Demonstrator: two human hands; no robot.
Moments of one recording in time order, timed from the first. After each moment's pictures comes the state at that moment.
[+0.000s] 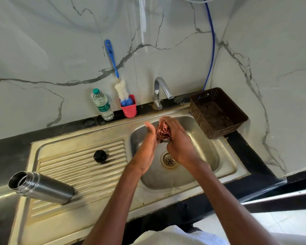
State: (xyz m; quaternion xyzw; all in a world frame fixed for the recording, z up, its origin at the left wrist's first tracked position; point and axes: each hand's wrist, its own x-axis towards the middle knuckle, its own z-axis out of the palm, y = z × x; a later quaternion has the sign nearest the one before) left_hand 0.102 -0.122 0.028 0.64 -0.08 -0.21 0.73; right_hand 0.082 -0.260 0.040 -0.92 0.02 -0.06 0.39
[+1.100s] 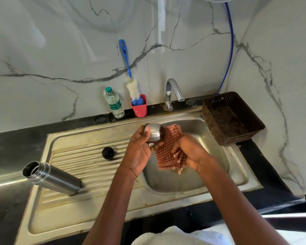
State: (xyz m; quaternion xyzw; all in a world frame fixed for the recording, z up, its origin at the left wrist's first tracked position) left_hand 0.109 -0.093 0.021 0.45 0.01 -0.17 0.88; right_hand 0.097 -0.270 0.042 -0.63 0.23 0.21 0.71
